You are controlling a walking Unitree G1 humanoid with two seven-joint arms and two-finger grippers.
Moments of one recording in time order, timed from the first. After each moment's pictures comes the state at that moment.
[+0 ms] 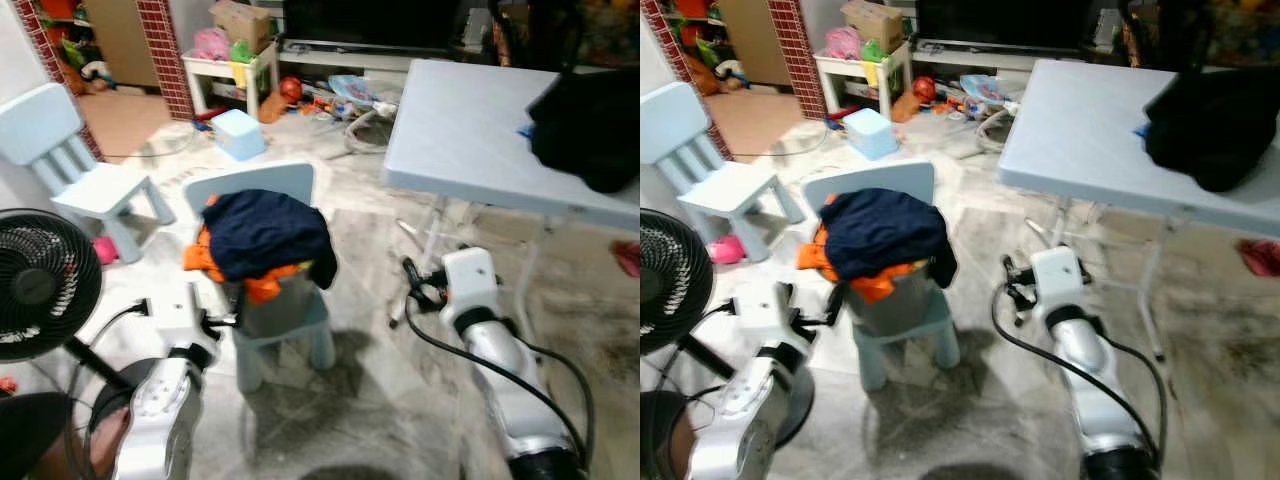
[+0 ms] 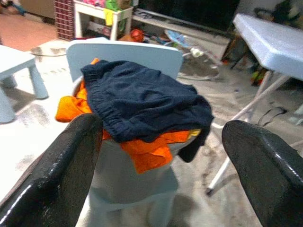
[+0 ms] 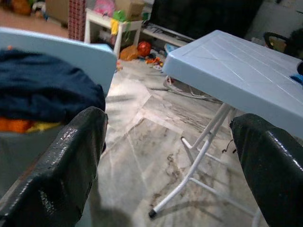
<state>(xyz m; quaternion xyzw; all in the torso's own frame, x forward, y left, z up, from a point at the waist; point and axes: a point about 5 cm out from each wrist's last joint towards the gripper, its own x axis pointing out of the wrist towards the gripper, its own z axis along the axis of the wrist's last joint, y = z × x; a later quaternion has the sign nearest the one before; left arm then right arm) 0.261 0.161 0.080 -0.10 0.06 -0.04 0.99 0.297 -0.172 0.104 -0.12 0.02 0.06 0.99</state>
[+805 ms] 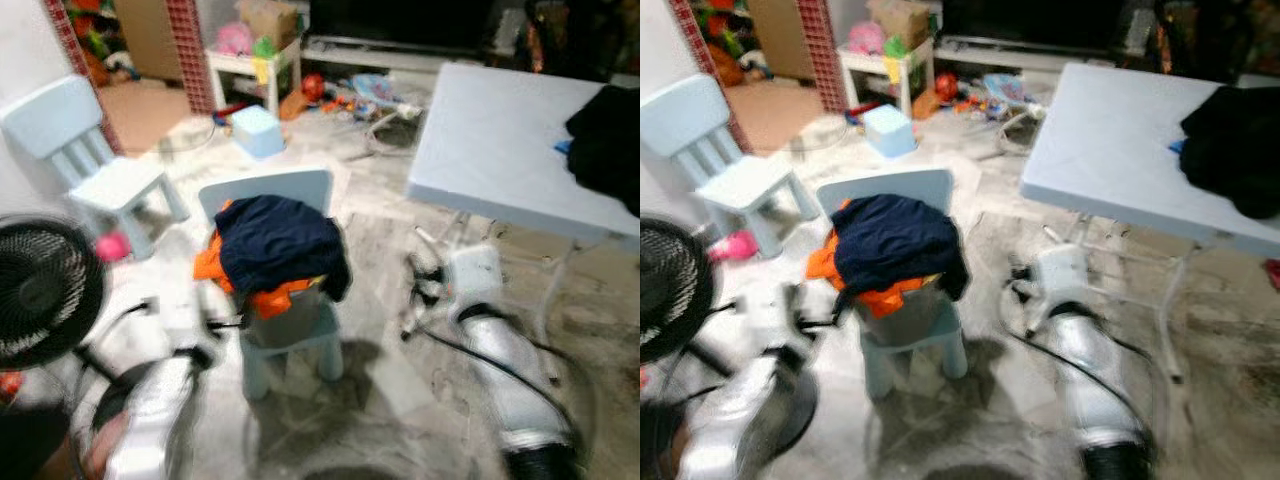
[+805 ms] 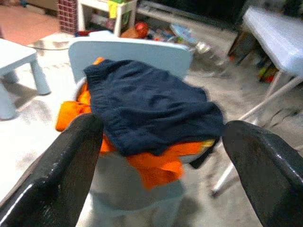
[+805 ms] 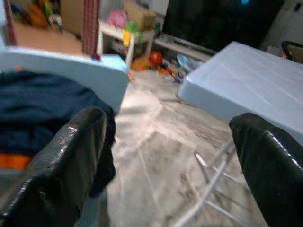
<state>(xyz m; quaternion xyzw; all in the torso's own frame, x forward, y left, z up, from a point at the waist) 0.257 0.171 0.076 -0.09 0.08 -0.04 0.99 0.301 -0.151 0.111 -0.11 0.00 0.09 0.99</state>
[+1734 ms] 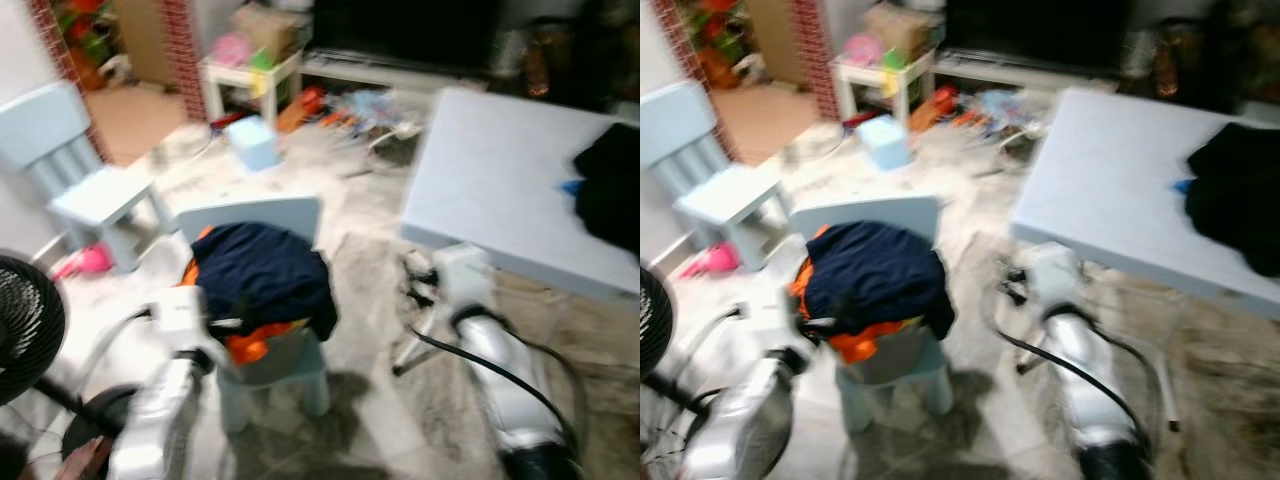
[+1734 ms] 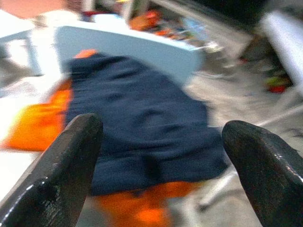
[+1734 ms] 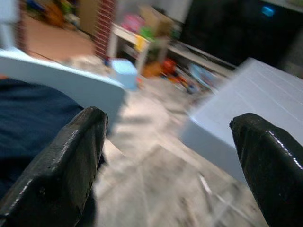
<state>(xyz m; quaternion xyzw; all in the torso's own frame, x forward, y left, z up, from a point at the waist) 0.258 0.170 0.067 -0.13 0.12 -0.02 0.98 0.304 -0.149 0.111 -0.12 0.00 0.10 0.99</state>
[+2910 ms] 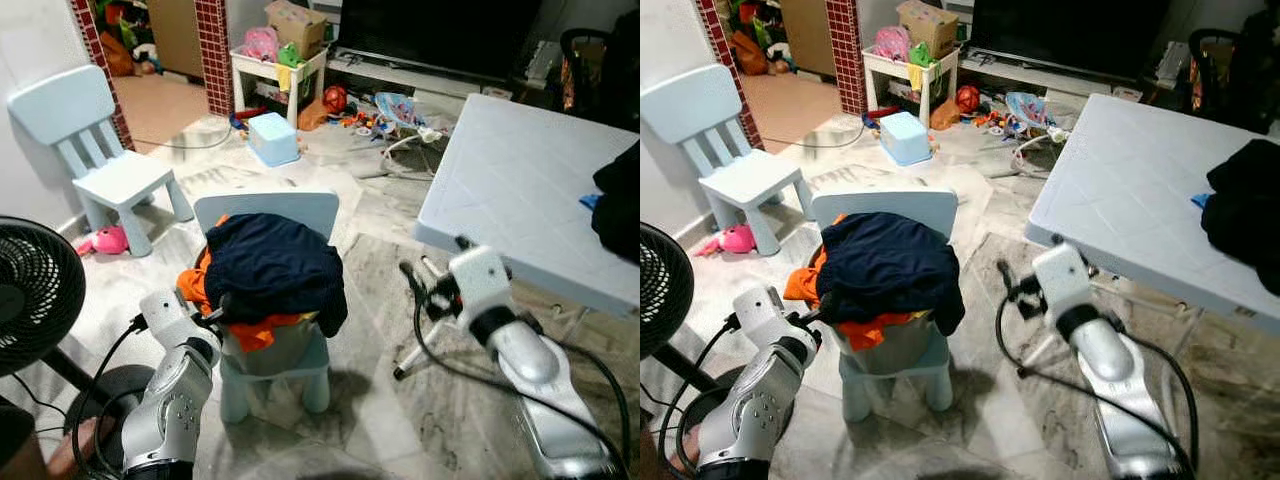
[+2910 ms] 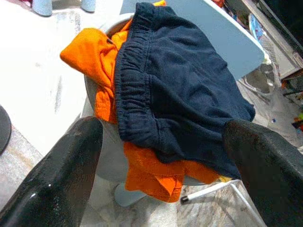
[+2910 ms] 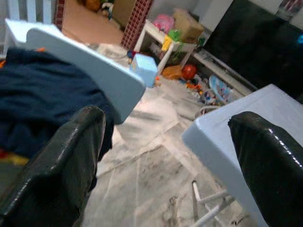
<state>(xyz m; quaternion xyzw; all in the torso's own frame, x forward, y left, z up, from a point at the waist) 0.275 0.166 0.060 -0.26 0.20 0.10 0.94 0.272 -0.171 0.128 -0.18 0.01 0.16 0.97</state>
